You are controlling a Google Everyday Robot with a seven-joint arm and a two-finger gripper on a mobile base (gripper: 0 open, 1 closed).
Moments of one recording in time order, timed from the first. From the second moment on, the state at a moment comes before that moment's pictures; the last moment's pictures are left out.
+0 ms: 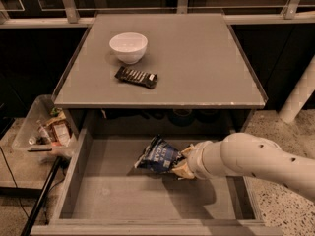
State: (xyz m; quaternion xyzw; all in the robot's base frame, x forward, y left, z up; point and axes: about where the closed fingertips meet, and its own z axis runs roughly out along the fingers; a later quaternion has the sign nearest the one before) arm 0.479 -0.084 0.645 -0.48 0.81 0.11 0.32
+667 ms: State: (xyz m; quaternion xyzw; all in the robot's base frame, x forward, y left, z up) arm 0.469 -0.087 0.650 -0.49 0.80 0.12 0.32
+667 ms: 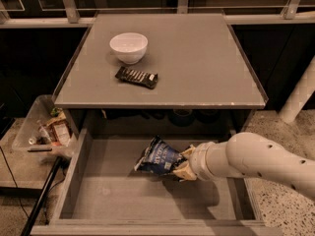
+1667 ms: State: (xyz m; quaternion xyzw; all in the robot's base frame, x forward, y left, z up) arm 0.469 -0.087 0.650 -0.49 0.80 0.12 0.32
